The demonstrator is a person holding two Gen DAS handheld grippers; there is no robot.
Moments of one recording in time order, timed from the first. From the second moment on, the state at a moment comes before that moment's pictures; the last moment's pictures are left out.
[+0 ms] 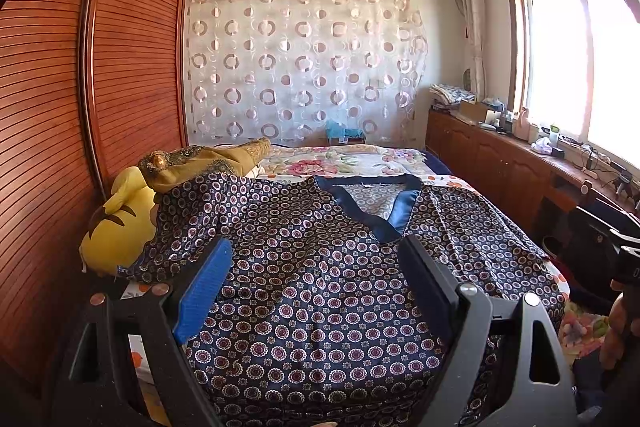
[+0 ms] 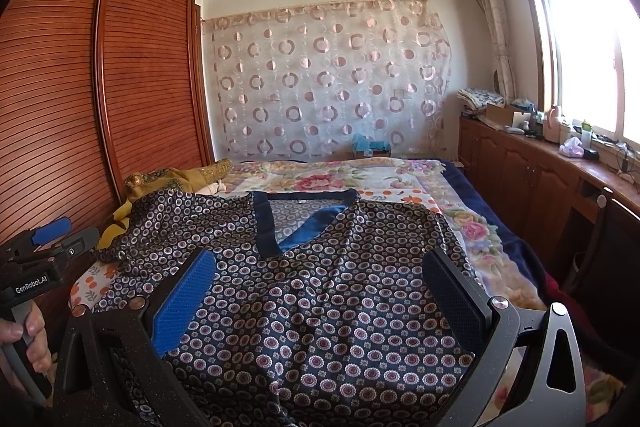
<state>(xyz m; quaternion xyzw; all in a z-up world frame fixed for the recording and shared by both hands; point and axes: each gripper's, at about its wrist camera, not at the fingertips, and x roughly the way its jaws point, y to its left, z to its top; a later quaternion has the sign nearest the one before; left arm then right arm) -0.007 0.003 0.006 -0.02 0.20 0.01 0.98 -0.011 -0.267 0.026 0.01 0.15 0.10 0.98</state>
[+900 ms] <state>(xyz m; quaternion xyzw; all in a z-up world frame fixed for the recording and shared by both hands) 0.016 0.063 -0.028 -0.05 0.25 0.06 0.97 0.013 -0.256 0.007 0.02 0.16 0.13 0.98</state>
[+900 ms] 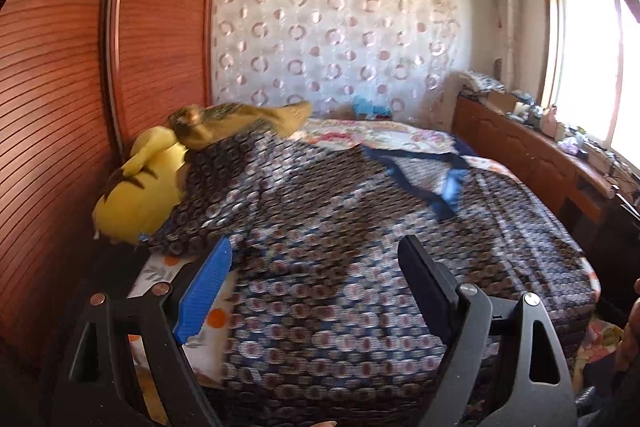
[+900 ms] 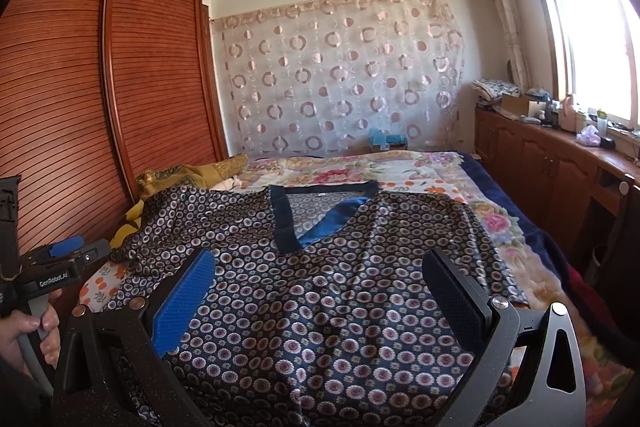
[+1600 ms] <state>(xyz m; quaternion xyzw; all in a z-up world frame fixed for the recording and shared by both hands) 0.031 0.165 -0.070 -0.07 0.30 0.09 0.95 0.109 -0.167 -0.015 -0.05 0.20 0.26 0.94</state>
